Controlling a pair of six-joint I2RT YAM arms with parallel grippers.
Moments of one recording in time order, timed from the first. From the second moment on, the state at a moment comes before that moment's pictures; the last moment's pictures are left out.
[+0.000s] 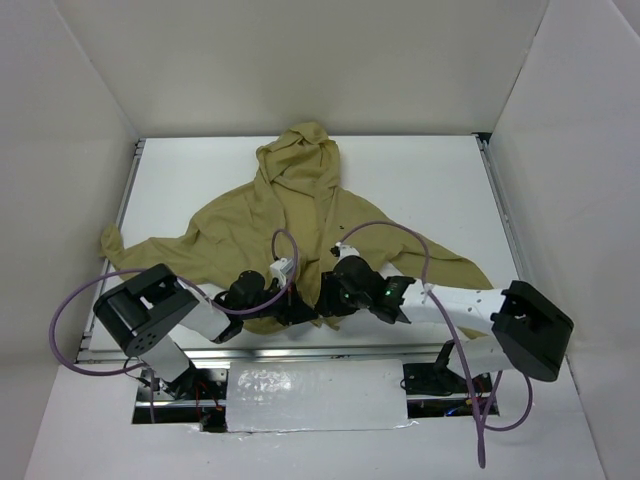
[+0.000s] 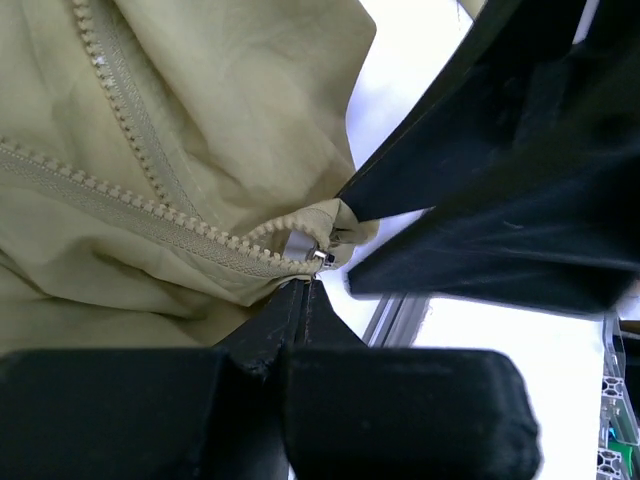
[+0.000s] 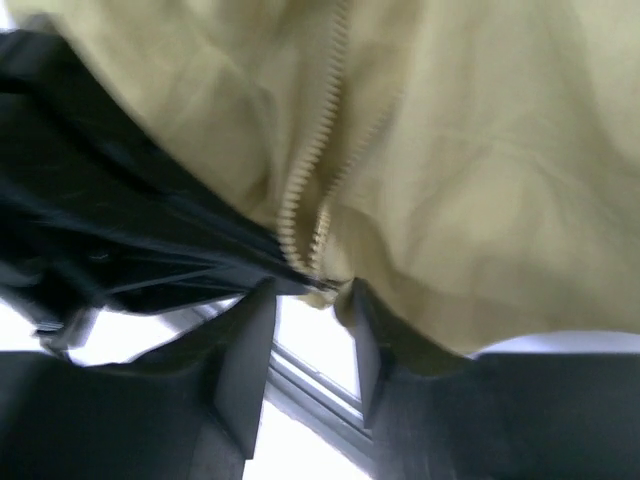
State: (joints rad) left arm -0.75 1.61 0.25 0.97 0.45 -0.69; right arm 0.96 1.34 0.61 -0.07 0.01 0.78
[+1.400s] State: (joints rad) left arm -0.75 1.61 0.26 1.01 0.48 -0.72; right arm 1.02 1.23 0.41 0.03 0.03 0.74
